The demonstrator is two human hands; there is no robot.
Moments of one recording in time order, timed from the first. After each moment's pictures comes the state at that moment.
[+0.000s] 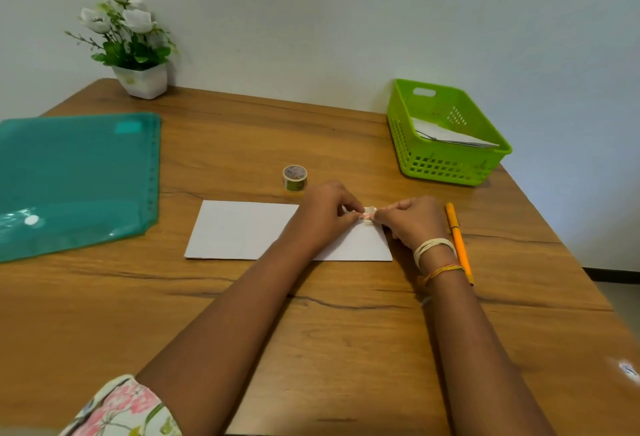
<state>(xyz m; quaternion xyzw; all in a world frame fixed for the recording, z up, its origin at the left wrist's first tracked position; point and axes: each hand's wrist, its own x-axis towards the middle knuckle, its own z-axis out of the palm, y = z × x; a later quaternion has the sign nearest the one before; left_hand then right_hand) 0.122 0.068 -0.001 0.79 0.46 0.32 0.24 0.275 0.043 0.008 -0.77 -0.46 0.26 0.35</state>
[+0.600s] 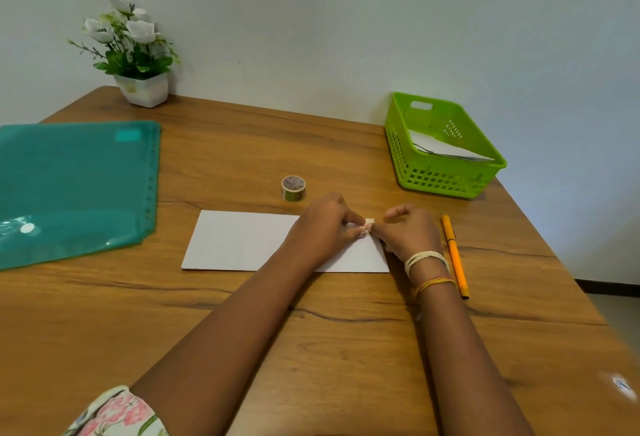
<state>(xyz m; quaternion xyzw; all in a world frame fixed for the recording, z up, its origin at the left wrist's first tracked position) 0.127 0.068 -0.001 0.82 0.47 0.26 0.20 0.271 0.047 0.002 -0.79 -0.44 0.24 0.35</state>
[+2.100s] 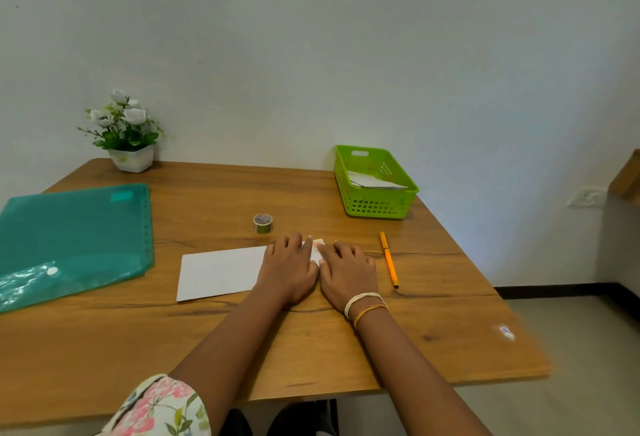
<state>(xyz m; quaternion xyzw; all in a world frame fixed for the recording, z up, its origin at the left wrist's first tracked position) 0.124 0.023 -0.009 0.85 0.52 0.11 0.00 0.253 -0.018 -0.016 -0.73 -0.66 -0.05 0.15</state>
